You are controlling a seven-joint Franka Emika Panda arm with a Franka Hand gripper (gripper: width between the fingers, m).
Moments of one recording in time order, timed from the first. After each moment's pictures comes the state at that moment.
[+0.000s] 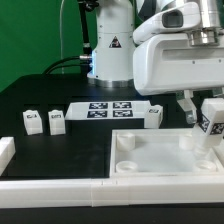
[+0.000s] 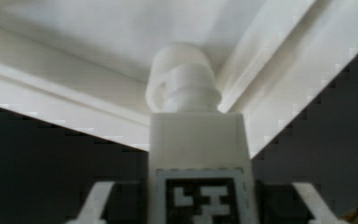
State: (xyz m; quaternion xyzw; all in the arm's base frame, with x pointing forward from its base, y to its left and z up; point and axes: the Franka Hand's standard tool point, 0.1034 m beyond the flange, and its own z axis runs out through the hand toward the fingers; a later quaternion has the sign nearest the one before) arm 0.606 0.109 0.093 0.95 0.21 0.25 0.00
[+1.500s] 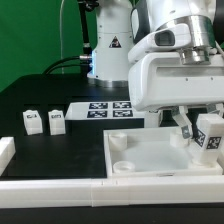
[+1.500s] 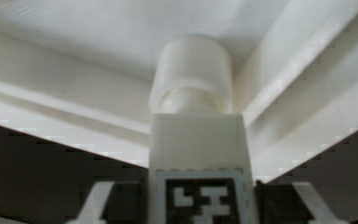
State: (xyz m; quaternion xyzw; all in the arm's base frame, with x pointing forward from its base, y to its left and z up) arm 0.602 0.109 0.066 0.93 0.22 0.28 0.01
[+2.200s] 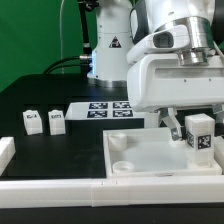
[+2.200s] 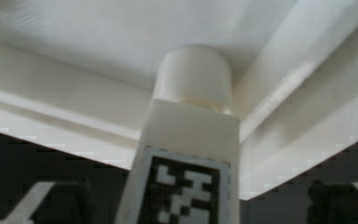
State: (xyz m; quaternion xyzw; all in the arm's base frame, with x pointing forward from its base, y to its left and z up) arm 0.601 0.107 0.064 0.93 0.22 0.28 0.01
